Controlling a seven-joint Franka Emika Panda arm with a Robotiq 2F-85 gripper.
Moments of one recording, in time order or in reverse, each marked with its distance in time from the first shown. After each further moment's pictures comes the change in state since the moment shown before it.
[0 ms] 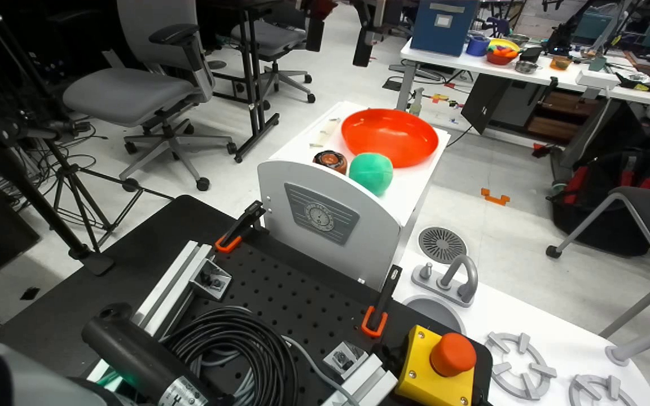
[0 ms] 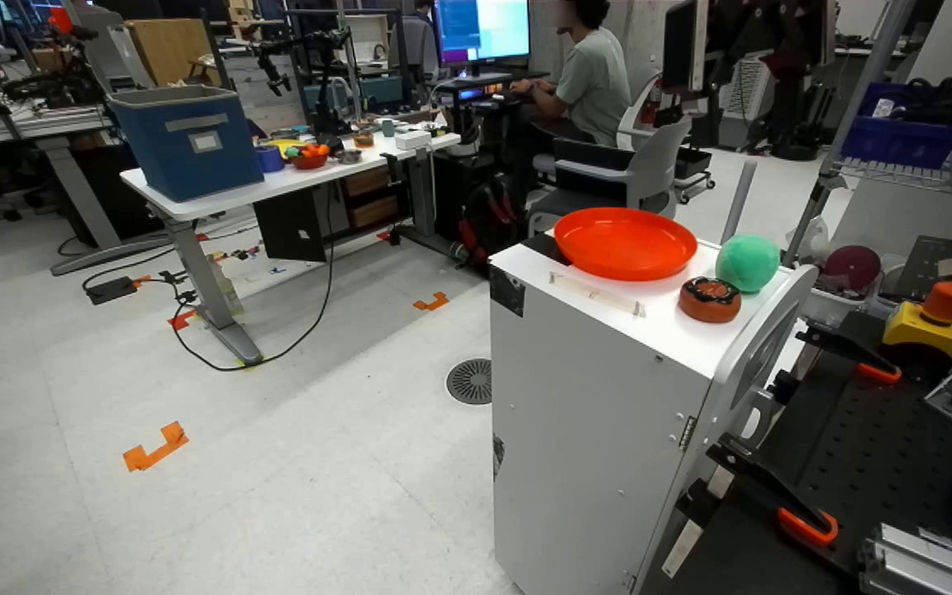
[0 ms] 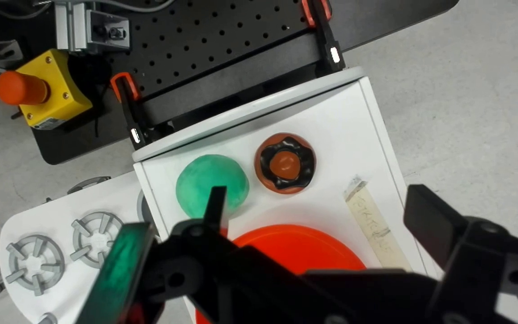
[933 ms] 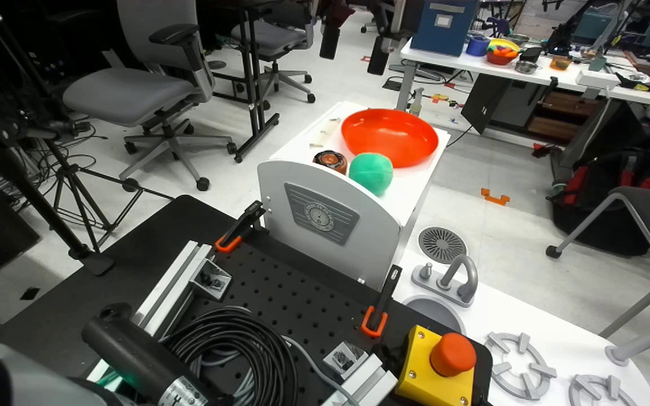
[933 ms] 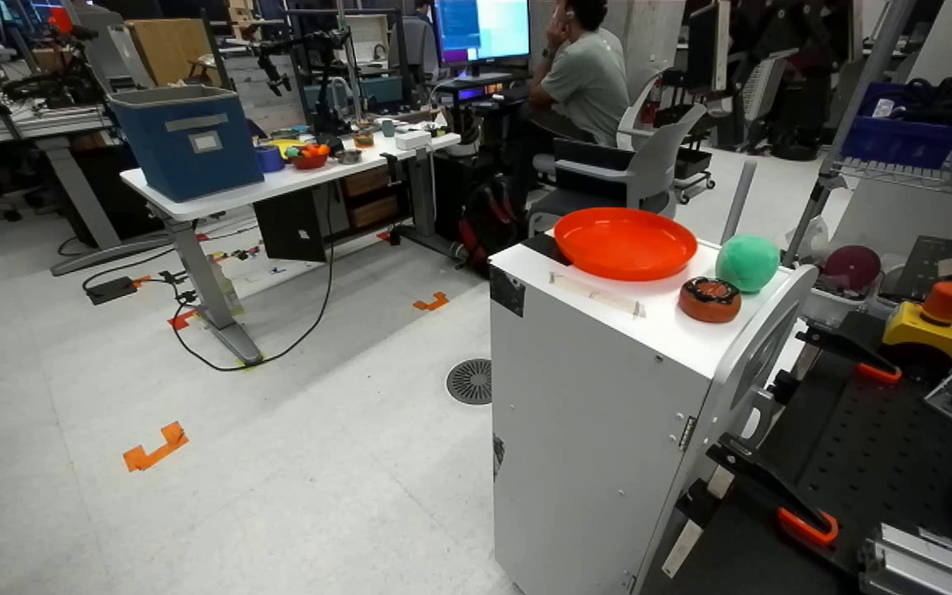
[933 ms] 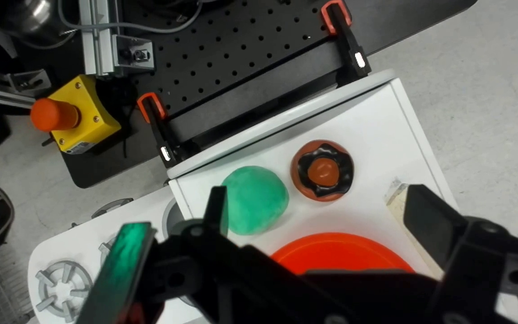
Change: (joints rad) arm -0.030 -0.005 -0.031 -0.006 -0.007 -0.044 0.016
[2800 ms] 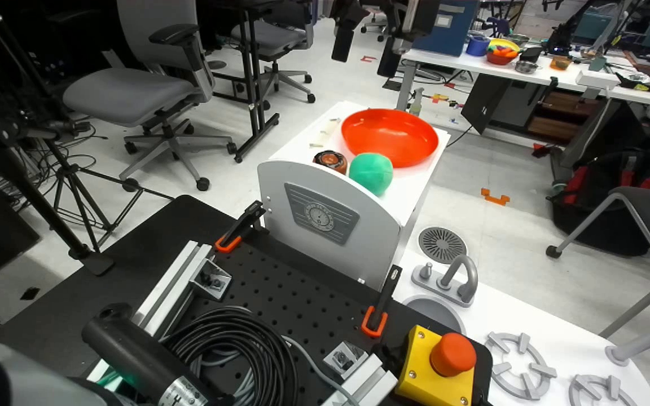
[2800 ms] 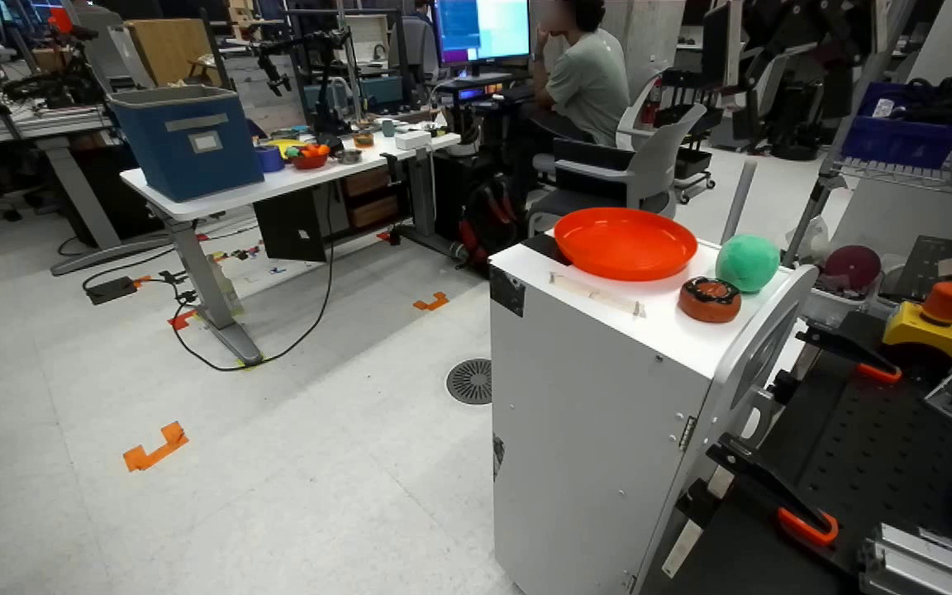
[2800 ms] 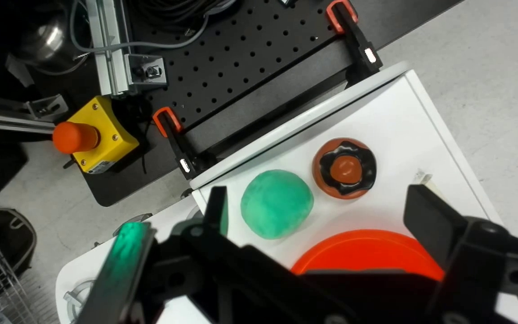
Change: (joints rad) arm -0.022 -0.008 -0.014 -0.001 -0.002 -0.026 0.058
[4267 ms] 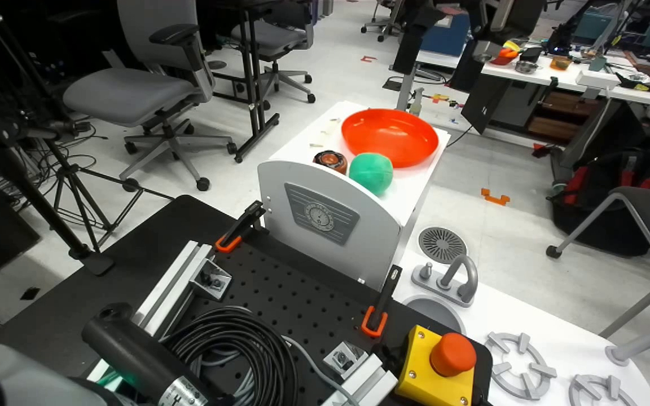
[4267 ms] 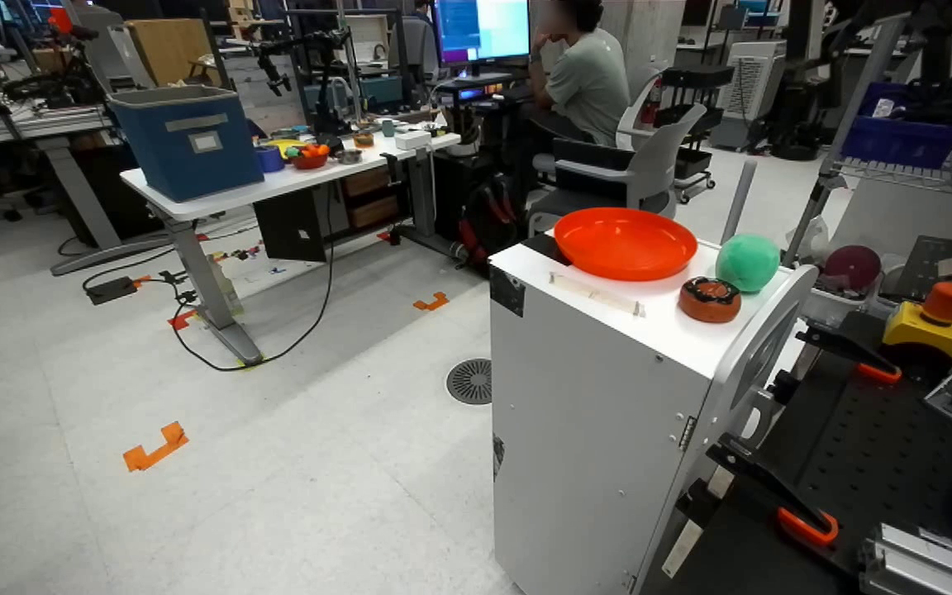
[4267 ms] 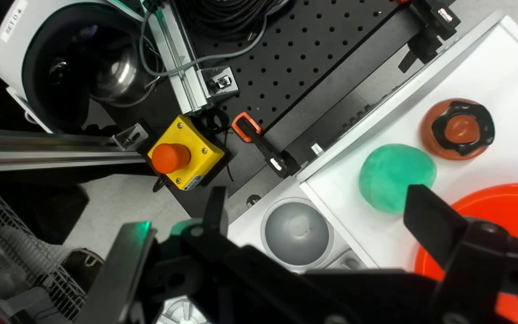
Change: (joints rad) arm -0.101 -0.093 -0.078 -0.052 -0.073 -0.062 0.064
